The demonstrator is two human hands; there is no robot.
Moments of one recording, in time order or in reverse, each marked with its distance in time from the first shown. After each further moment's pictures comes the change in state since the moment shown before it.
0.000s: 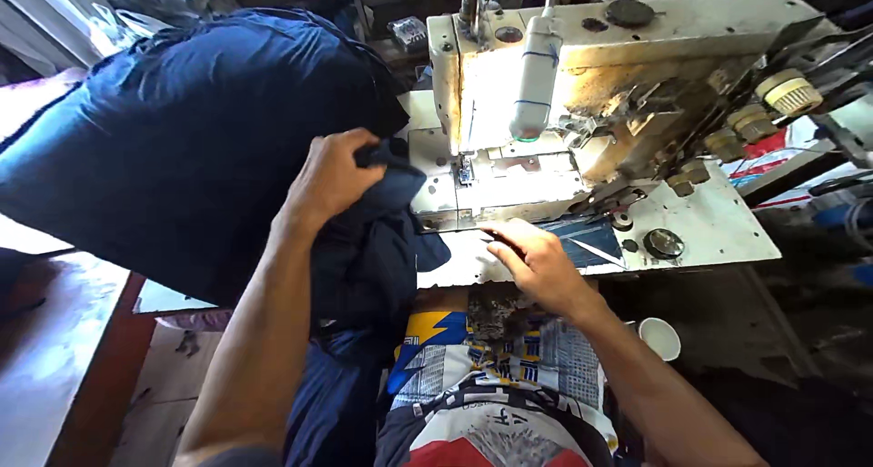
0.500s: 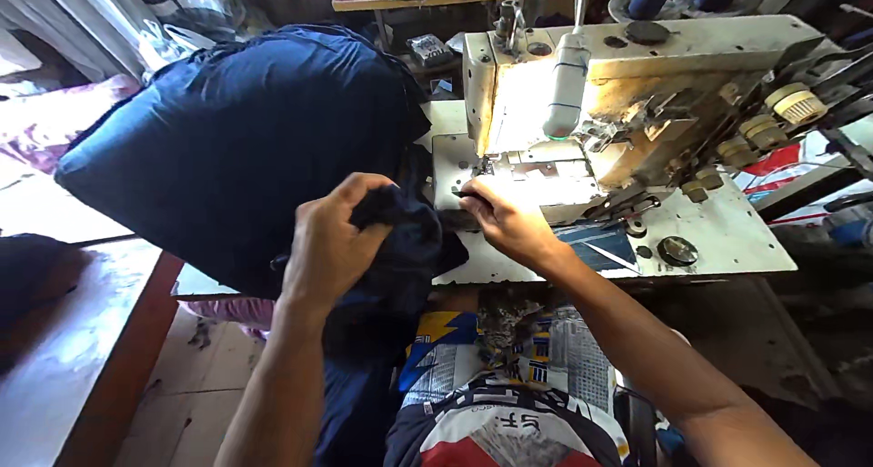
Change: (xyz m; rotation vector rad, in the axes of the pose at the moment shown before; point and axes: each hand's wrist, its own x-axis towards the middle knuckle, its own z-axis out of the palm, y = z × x) left_hand -0.113 0.058 -0.032 -0.099 0.269 0.112; right_hand 0.077 -0.043 0.019 -0.051 0.096 -0.241
